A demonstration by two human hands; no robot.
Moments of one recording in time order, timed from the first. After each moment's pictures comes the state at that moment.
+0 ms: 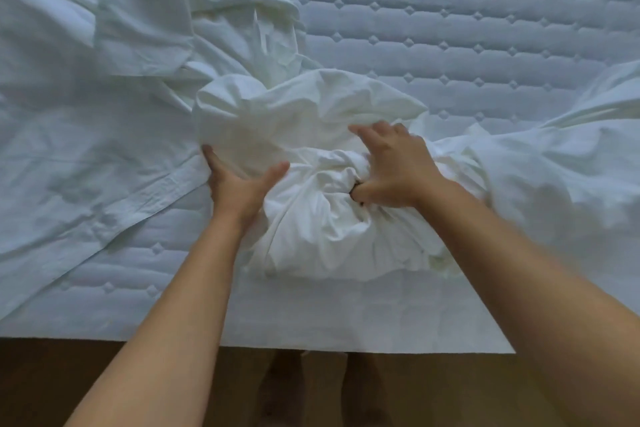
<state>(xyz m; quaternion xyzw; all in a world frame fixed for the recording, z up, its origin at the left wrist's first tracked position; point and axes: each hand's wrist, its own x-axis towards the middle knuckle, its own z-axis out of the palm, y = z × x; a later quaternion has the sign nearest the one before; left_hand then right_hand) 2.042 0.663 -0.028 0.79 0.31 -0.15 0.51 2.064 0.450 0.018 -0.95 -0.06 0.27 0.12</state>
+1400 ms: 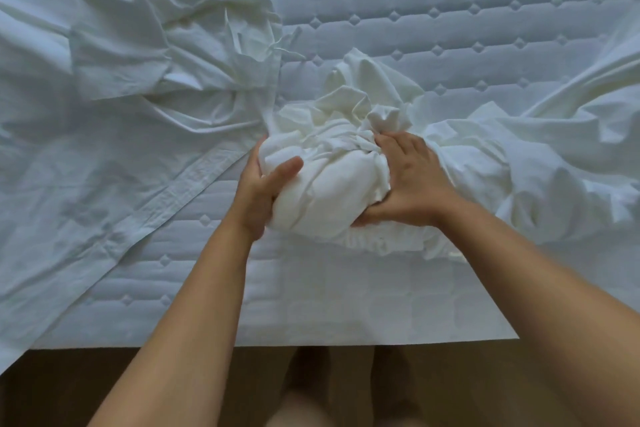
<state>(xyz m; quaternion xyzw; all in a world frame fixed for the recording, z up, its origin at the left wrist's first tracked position) 2.045 0.626 -0.010 0.68 0.16 -0.27 0.67 2.025 0.404 -0.015 -0.94 -0.02 0.23 0.26</state>
